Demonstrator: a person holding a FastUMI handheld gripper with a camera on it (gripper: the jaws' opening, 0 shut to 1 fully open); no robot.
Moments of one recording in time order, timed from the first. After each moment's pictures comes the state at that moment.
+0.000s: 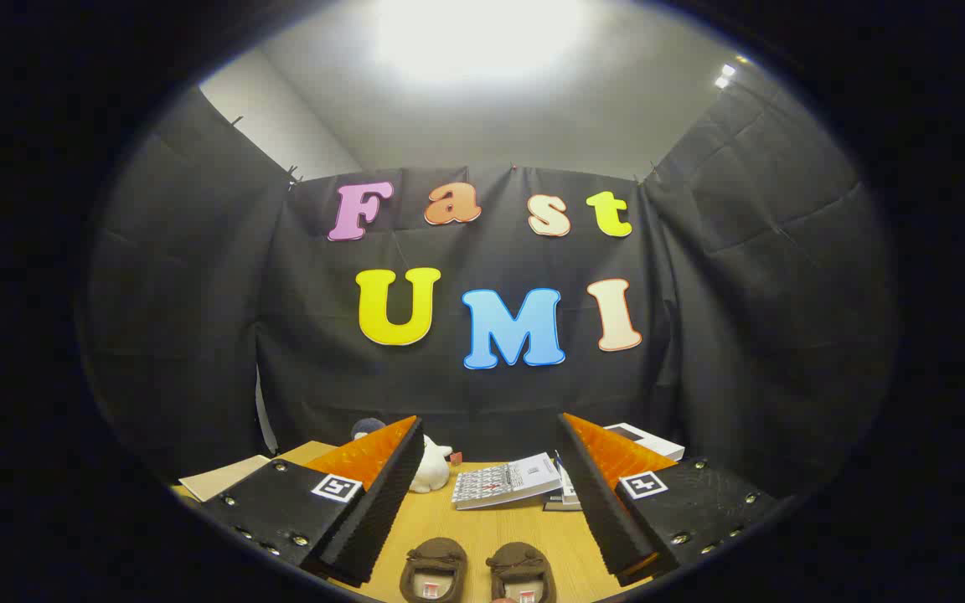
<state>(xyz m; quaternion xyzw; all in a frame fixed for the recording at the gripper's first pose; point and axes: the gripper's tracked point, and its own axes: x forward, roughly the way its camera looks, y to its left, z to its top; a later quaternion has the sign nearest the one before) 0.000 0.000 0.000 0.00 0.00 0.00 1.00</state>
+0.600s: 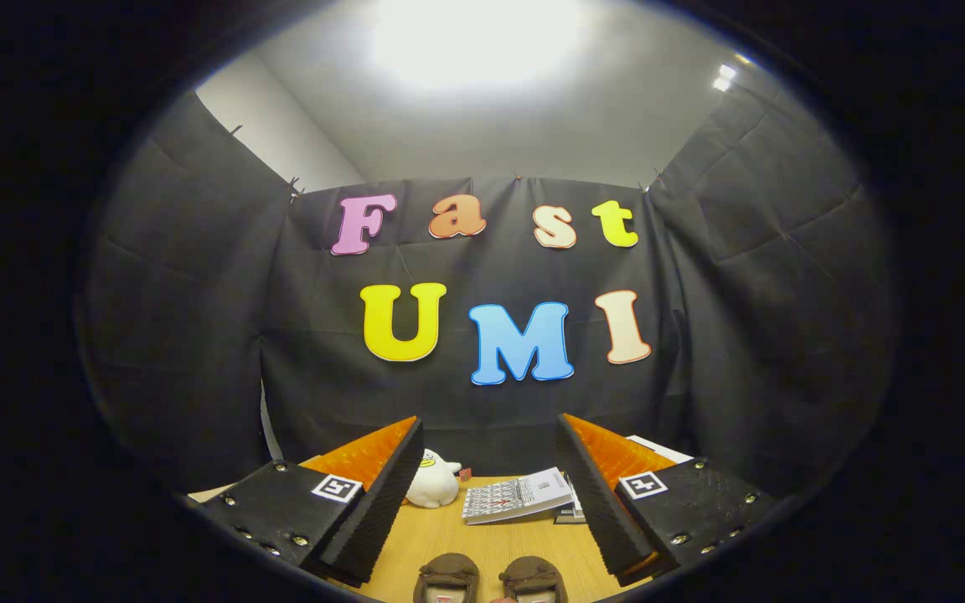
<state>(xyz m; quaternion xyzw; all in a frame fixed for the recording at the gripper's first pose) 0.014 0.020 0.021 0.01 -0.01 0.02 1.00</state>
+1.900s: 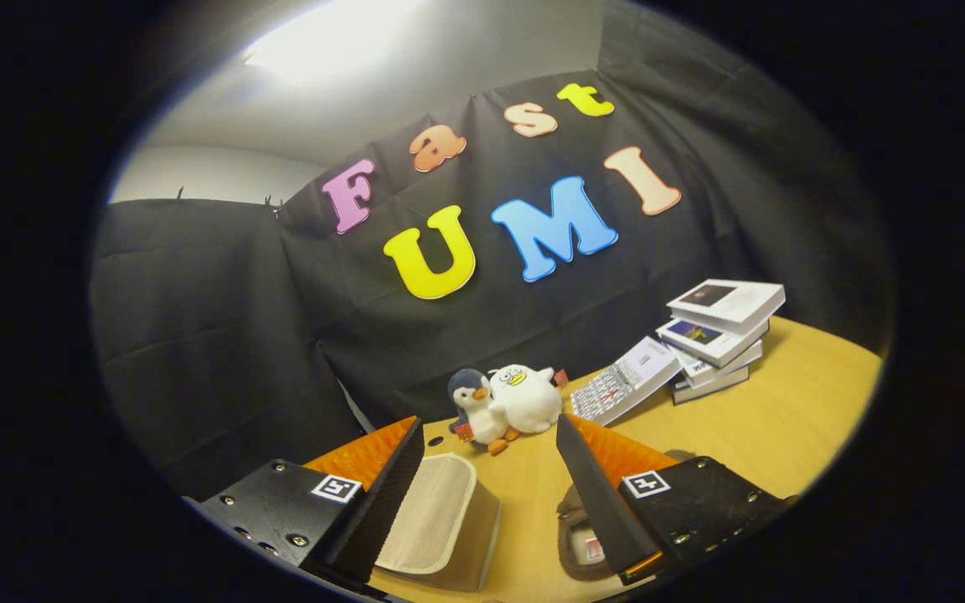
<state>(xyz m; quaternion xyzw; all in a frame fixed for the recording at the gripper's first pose) -0.005 0.109 -0.097 0.24 0.15 0.11 0.95</state>
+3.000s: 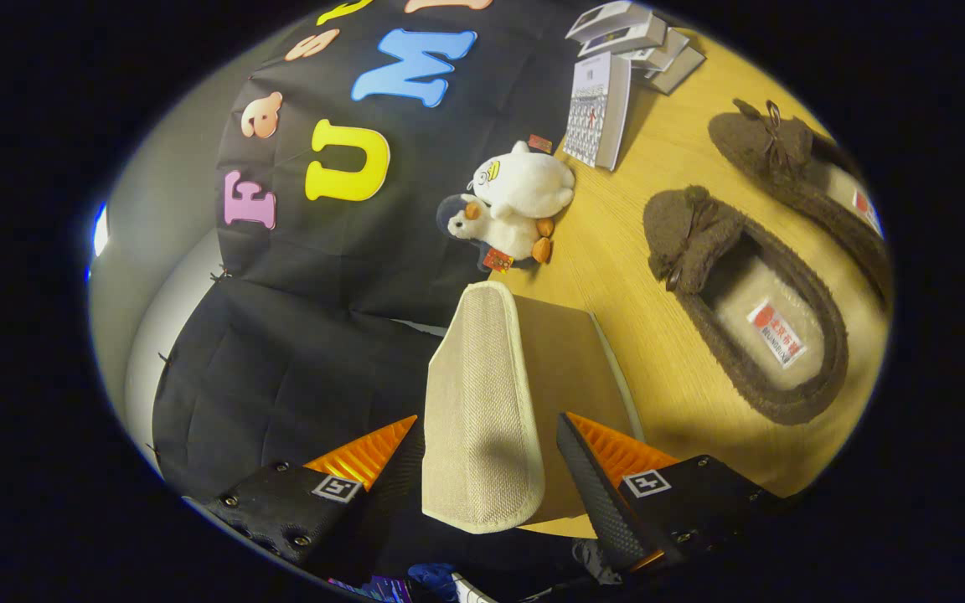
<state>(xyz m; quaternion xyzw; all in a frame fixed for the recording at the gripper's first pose) -0.043 0.230 -0.218 0.54 0.40 0.18 0.72</state>
